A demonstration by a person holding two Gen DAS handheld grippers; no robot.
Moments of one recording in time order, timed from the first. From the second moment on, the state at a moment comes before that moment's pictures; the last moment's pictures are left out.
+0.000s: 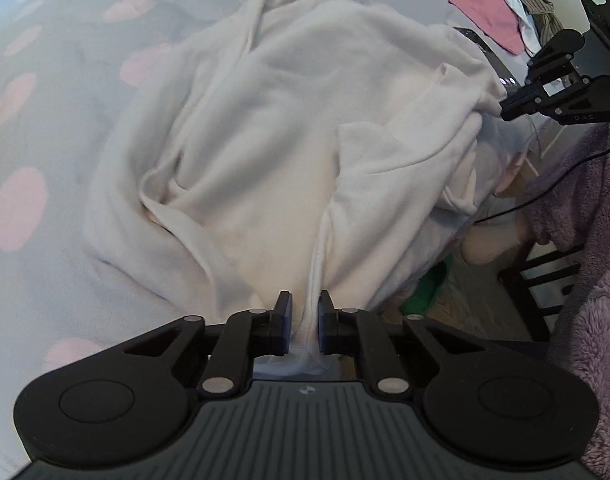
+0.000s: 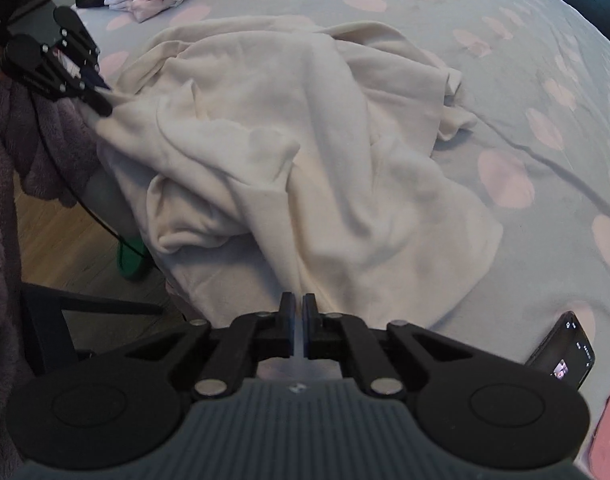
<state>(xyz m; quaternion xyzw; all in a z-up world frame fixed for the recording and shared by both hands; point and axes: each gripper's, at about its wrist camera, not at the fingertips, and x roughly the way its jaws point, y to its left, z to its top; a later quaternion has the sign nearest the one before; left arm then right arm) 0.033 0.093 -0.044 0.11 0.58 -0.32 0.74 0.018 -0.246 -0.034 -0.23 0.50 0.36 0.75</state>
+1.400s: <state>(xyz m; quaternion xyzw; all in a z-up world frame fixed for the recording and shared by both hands) -0.044 0.099 0.310 0.04 0.03 -0.13 0.99 -0.042 -0.203 0.273 -0.31 -0.02 0.08 0.95</state>
